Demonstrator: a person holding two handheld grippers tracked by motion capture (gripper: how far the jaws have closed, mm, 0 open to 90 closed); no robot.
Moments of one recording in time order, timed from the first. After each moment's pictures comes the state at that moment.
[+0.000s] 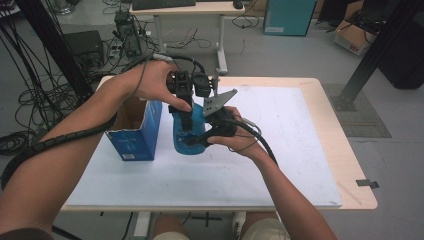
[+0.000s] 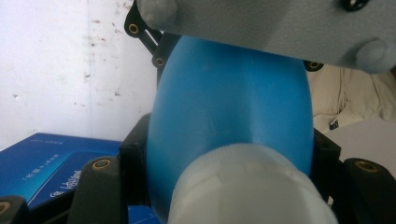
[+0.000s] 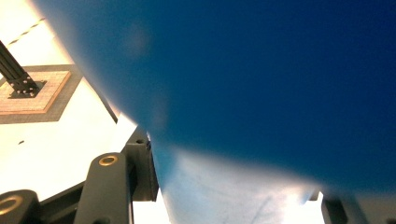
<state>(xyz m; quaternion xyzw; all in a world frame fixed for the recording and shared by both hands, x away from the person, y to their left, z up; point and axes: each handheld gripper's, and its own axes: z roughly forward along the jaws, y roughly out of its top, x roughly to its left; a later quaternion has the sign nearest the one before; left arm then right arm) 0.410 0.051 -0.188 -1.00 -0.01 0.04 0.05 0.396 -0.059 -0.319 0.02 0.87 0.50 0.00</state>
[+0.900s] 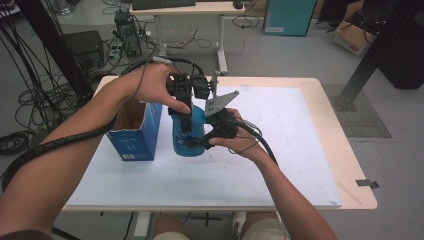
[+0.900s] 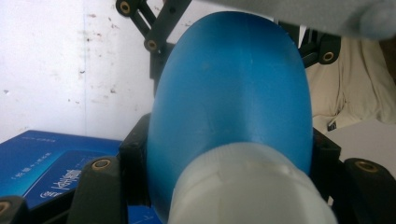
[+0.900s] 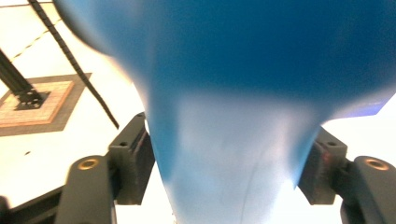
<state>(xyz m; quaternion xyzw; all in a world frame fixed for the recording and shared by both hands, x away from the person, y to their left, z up) 0.408 0.054 -0.194 -1.00 -0.04 0.04 0.03 0.396 -0.060 -0.329 0.04 0.85 0.53 -0.01</state>
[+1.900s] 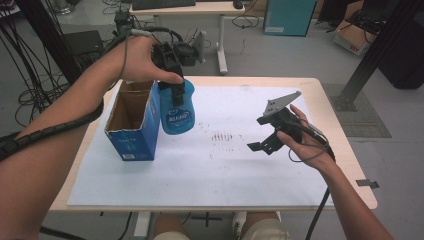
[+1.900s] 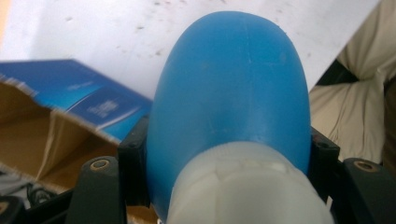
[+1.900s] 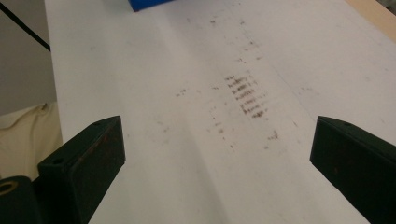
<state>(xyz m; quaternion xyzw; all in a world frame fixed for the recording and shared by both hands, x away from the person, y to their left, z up) 0.431 0.089 -0.132 -0.97 -0.26 0.00 0.02 0.372 -0.206 -0.303 0.19 0.90 0.38 0.09</state>
